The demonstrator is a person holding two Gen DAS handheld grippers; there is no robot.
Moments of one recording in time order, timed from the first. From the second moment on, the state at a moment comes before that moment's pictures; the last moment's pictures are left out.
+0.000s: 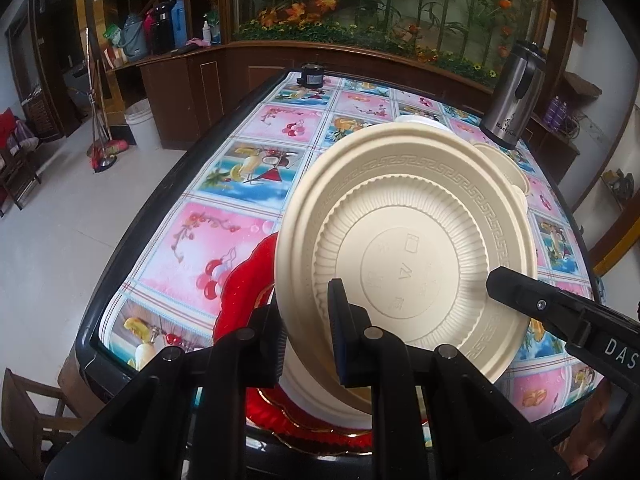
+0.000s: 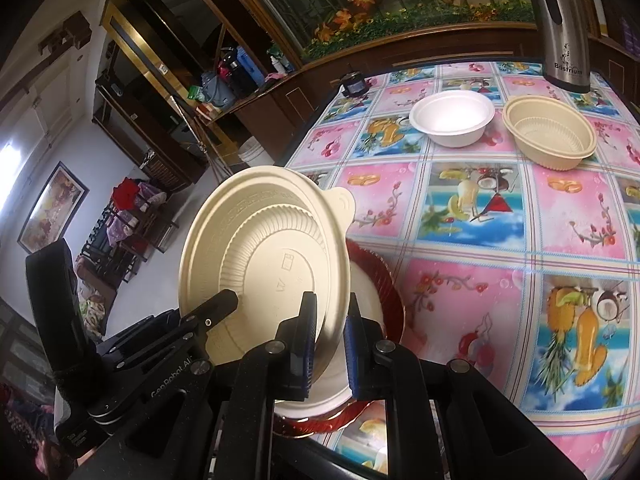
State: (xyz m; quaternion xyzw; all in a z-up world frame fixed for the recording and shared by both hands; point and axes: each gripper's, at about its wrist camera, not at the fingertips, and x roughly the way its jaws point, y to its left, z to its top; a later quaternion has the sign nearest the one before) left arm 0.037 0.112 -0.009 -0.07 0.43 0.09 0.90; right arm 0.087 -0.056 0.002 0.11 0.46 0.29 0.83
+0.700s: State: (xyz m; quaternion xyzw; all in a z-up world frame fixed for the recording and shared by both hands) left arm 0.020 0.109 -0.022 -0.07 0.44 0.09 0.89; right arm 0.072 -0.056 -0.014 0.11 0.48 0.29 0.82
